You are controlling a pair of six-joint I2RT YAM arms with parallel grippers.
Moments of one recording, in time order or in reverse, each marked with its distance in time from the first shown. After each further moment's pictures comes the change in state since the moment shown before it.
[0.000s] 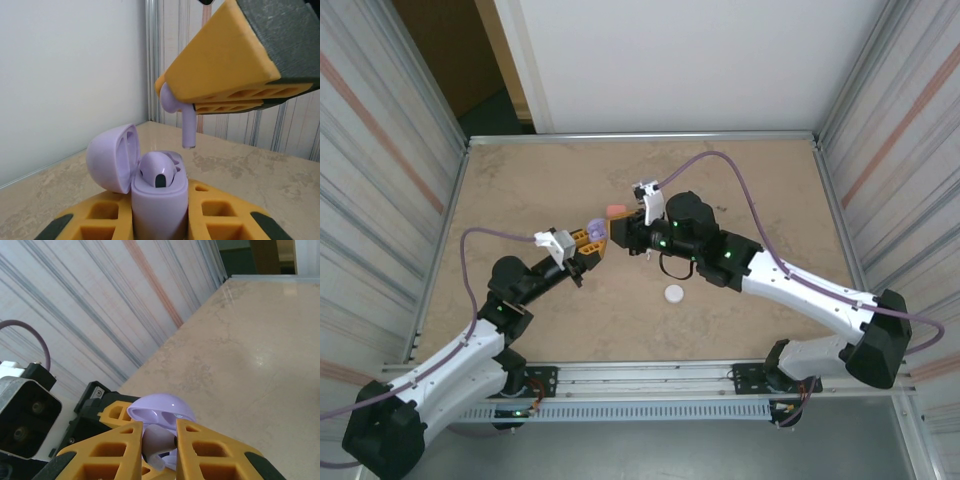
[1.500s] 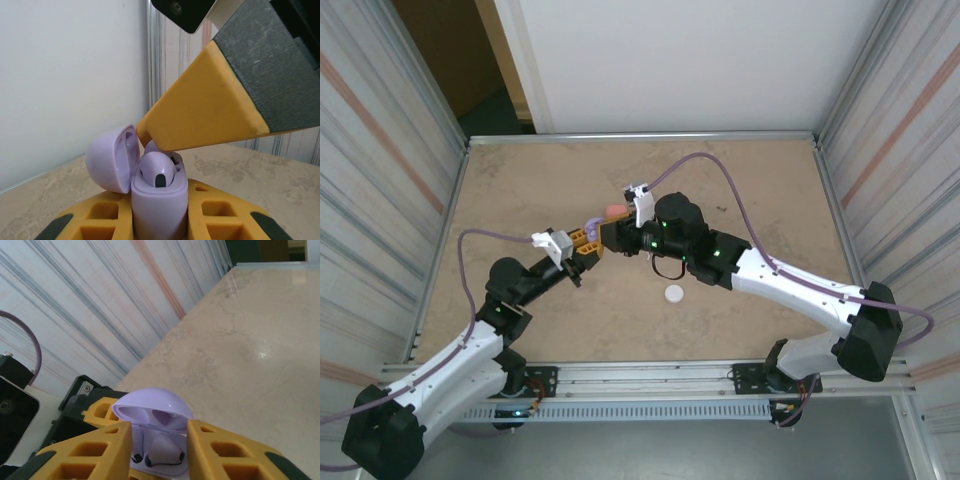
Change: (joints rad) left arm 0.000 -0.024 0.000 -0.007 -0.004 -0.003; right arm 0.010 0.056 0.021 0.002 -0.010 0.005
